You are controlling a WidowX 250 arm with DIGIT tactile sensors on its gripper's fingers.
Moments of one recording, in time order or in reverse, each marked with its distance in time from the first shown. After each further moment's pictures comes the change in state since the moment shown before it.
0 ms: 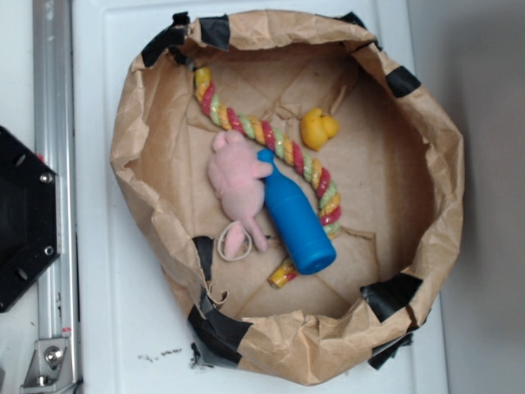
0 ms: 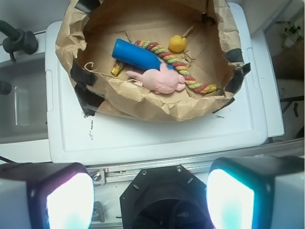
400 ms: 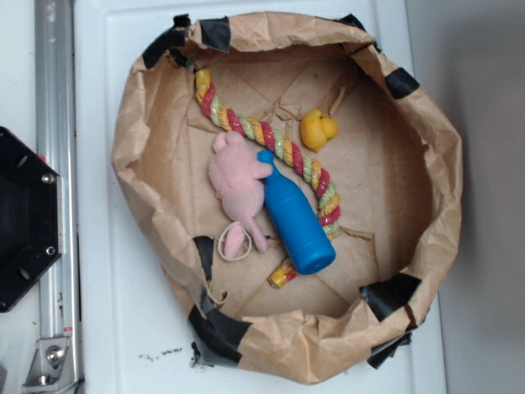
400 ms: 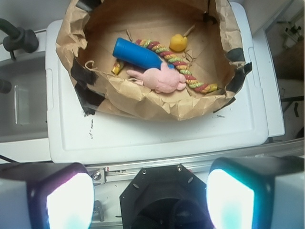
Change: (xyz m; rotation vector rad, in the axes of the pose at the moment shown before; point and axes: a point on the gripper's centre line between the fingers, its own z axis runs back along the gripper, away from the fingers) arm 0.000 0.000 -0.004 -0.003 0.005 -0.004
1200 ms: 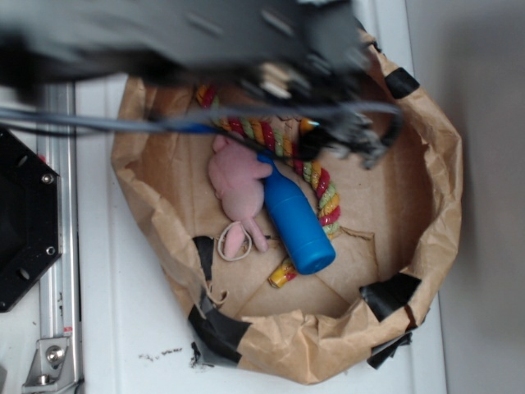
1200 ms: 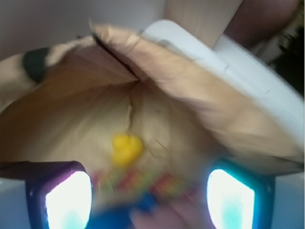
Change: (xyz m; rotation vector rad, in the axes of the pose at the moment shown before) arm 0.157 0.063 -0.163 0.189 -0.136 0.812
